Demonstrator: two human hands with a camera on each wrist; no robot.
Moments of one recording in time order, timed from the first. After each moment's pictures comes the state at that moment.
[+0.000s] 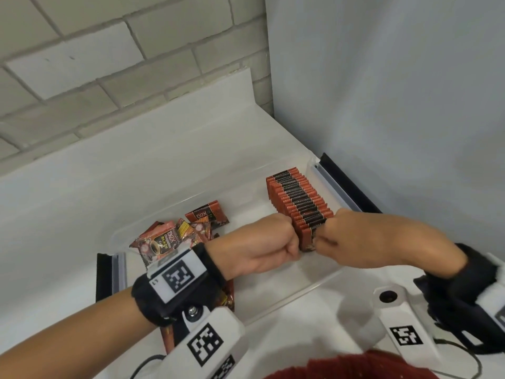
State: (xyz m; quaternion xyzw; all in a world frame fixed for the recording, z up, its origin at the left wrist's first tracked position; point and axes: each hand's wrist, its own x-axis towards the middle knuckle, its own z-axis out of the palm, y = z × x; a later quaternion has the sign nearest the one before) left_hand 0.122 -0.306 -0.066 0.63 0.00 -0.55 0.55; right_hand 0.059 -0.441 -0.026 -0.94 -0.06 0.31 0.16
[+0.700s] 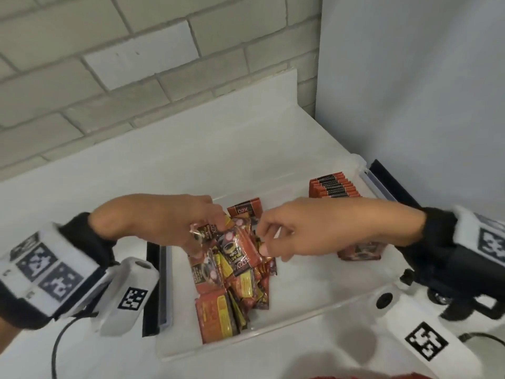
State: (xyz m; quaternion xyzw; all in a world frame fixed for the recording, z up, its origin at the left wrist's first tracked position) left_hand 0.179 -0.152 0.020 0.86 -0.31 -0.39 -0.03; right_hand 0.115 -0.366 -0.007 -0.88 -0.21 0.32 0.28
